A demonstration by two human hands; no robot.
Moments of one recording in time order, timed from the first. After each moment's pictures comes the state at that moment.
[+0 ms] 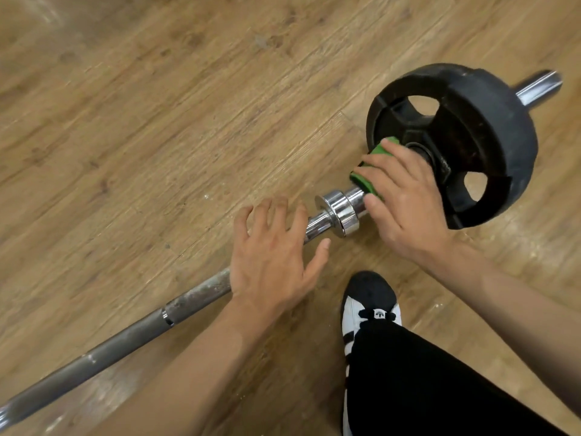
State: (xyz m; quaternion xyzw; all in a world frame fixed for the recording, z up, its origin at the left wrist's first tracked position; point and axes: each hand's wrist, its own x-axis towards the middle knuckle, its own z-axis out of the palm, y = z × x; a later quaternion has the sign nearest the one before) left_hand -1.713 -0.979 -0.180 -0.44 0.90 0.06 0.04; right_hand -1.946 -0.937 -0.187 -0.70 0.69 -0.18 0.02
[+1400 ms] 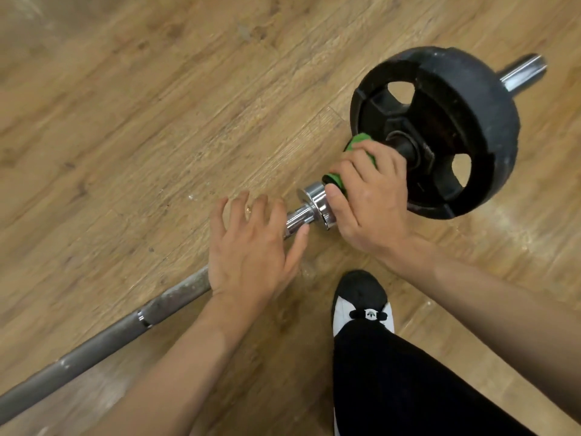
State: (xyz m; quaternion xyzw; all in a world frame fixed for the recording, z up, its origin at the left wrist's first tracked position) left_hand -1.715 -0.988 -0.185 -0.45 0.89 0.04 0.03; right_hand -1.920 -0.955 -0.197 -0.67 0.72 -0.19 -0.07
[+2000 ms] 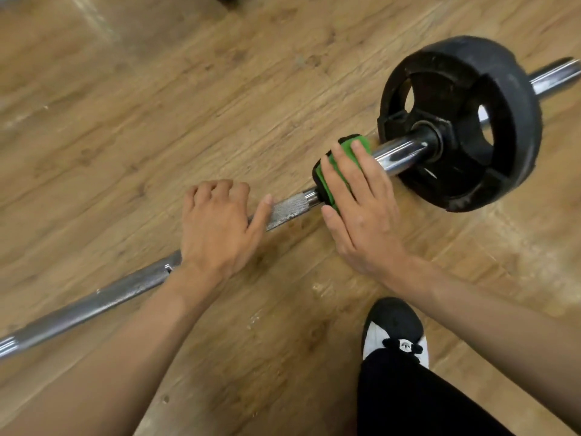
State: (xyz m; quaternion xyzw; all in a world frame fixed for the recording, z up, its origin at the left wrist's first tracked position) left_hand -1.650 -1.070 -0.188 -0.55 0.83 0.08 0.04; right_hand -1.870 -0.991 -0.199 -0.73 0.65 -0.22 -0.02
